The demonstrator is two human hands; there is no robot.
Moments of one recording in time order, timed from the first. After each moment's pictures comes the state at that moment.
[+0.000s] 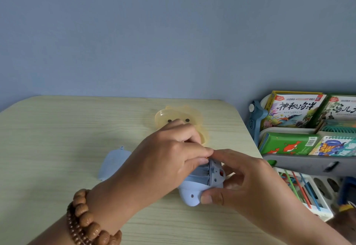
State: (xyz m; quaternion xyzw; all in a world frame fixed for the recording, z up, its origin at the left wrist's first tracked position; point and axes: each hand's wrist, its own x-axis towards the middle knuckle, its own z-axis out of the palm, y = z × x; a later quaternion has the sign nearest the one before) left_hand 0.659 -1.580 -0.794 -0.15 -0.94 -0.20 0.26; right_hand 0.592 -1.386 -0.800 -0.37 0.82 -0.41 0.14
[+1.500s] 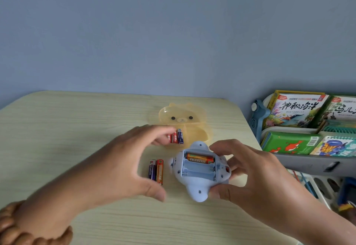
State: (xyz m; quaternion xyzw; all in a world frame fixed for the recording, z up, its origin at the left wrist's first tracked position) left_hand 0.708 -1.633 -0.795 0.00 -0.95 -0.30 0.06; right_hand 0.590 -1.380 -0.798 -0.42 0.86 -0.29 0.07
